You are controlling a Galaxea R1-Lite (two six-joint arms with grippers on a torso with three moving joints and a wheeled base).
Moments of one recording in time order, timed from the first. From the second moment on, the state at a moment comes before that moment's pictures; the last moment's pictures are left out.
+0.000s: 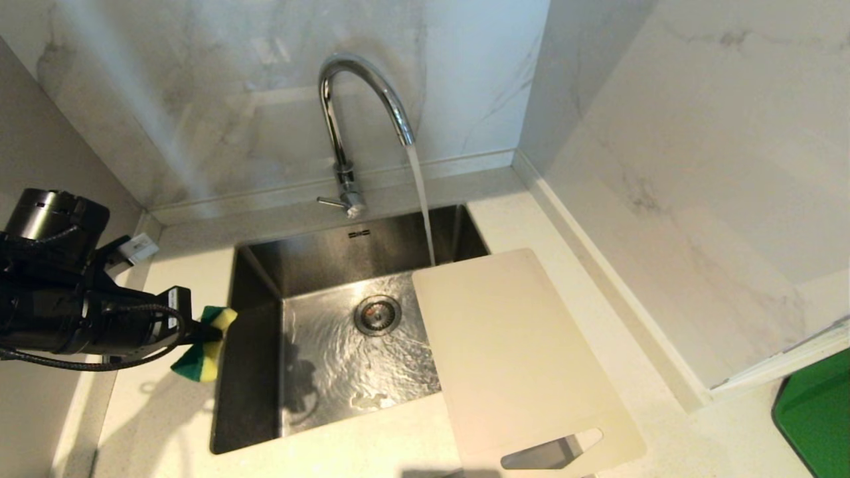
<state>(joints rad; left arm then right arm) -0.20 1.53 -1.01 0.26 -0.18 -0.49 -0.12 0.28 0.00 -0.05 0.07 -0.06</state>
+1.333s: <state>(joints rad) -0.18 1.52 -1.14 0.45 -0.01 -0.31 0.00 0.00 0.00 0.01 0.04 -0.10</state>
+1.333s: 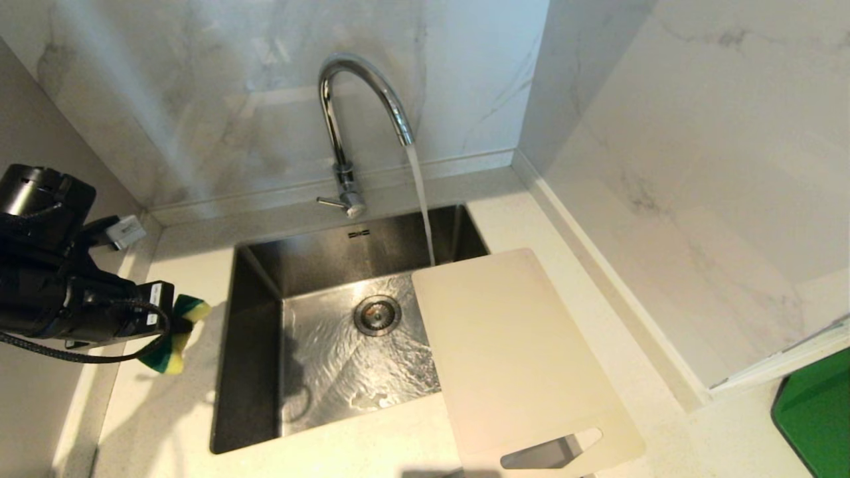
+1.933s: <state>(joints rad) 0.01 1.69 -1.16 0.59 -0.11 -0.17 0.00 0.00 0.00 0.01 0.03 -0.06</state>
